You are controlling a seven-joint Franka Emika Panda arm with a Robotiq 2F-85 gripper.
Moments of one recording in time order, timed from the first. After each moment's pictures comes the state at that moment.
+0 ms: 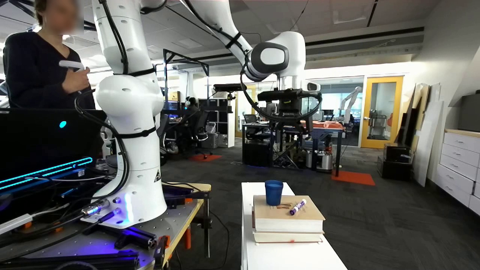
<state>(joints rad) 0.18 -0.18 0.07 -2.47 0.04 2.36 -0.69</state>
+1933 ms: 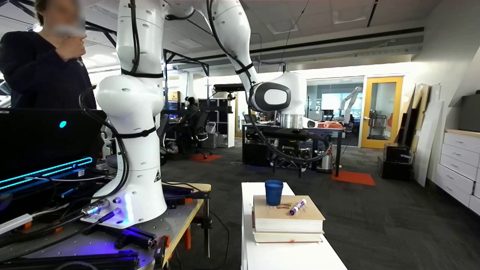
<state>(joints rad) 0.18 0.10 0.11 -2.49 0.05 2.61 -0.89</state>
